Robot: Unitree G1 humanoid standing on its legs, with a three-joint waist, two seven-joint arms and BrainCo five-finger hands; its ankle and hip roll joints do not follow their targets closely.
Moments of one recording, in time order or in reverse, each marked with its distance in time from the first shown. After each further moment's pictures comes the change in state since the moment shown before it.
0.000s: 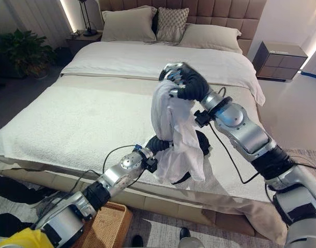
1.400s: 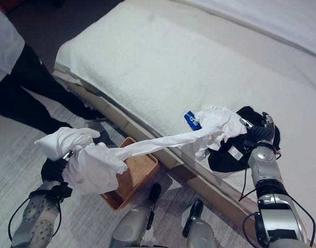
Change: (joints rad) left arm 0.680 0.252 0.740 -0.331 0.016 -0.146 0.058; right arm 0.138 0.206 -0.491 0.872 -0.219 -0.023 -0.301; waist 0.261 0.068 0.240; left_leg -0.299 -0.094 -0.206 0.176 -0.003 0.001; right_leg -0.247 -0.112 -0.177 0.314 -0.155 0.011
